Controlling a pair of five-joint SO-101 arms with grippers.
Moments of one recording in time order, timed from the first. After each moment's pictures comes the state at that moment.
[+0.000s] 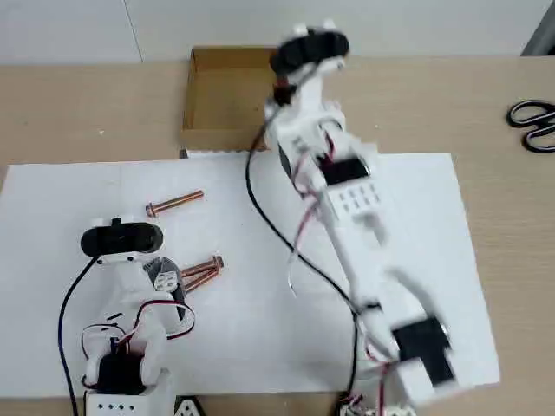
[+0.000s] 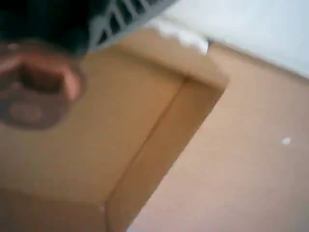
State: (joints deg) left arm -2.7 -103.3 92.9 64.0 14.6; right arm -21.9 1.4 7.1 23.9 -9.4
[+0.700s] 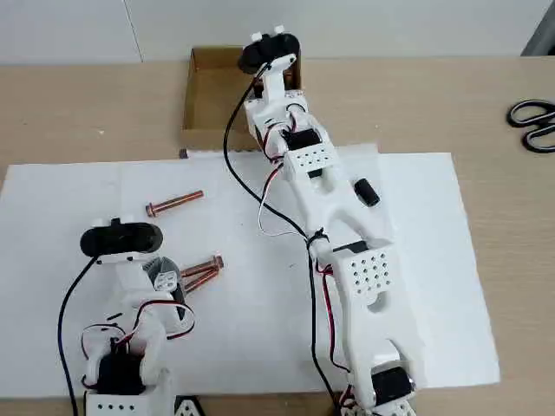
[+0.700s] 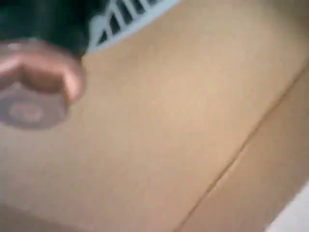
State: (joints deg) left arm -2.7 -103.3 92.9 64.0 14.8; right arm -21.7 52.8 -40.9 23.9 -1.6
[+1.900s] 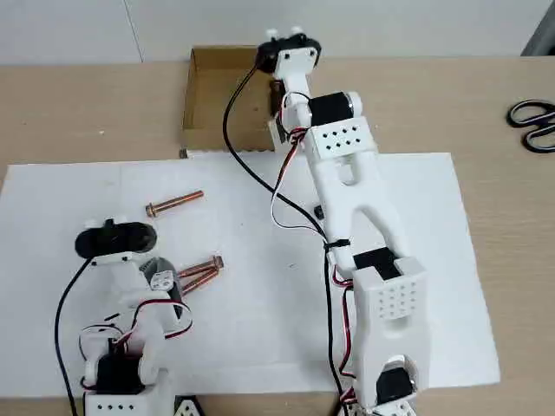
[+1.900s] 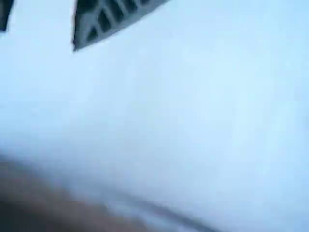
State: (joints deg) left arm -4.7 -103.3 92.9 64.0 16.1; right arm -19.6 34.3 -43.3 81.5 -1.0
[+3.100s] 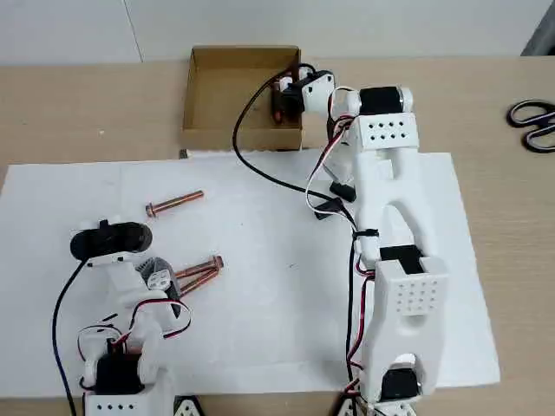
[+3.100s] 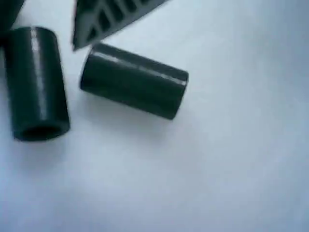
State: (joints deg) left arm -5.4 -103.3 92.9 64.0 16.8; right arm -9.7 34.3 -43.0 94.7 34.5
